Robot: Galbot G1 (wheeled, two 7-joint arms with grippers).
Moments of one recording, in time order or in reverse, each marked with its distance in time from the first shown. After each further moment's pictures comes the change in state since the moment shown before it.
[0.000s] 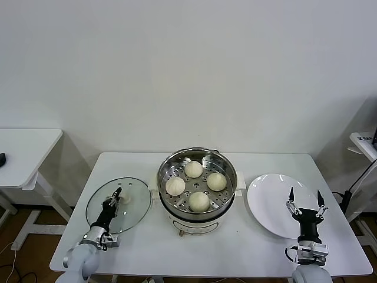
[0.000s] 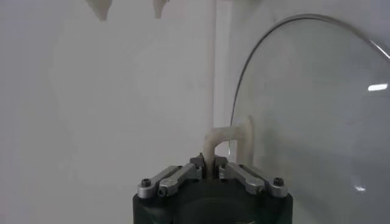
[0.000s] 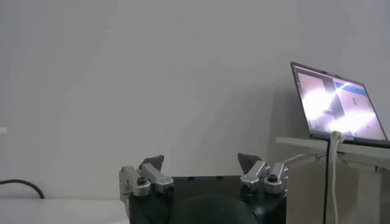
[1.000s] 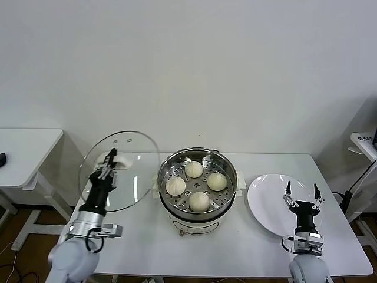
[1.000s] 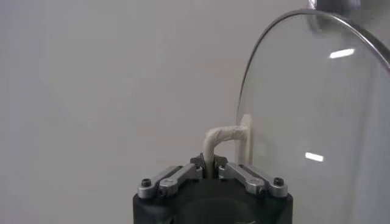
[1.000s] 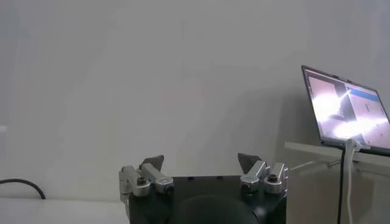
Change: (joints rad) left arm 0.178 0.054 0.045 -0.764 -0.125 0.280 0.139; right arm 0.070 -0.020 -0.037 -0.025 -0.022 -0.048 0.023
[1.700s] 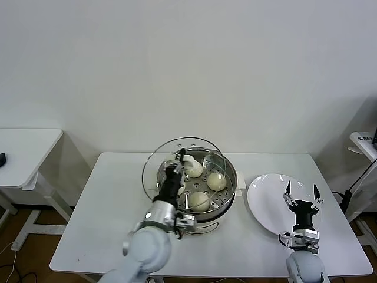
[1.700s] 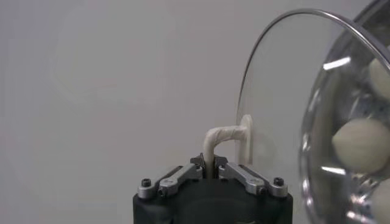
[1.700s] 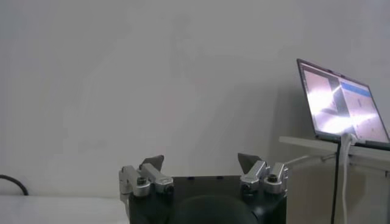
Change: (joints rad) left arm -0.301 -0.112 0.542 0.062 0.212 0.369 0.291; right arm 0.046 0.044 0.017 -0.062 -0.029 -0.021 0.007
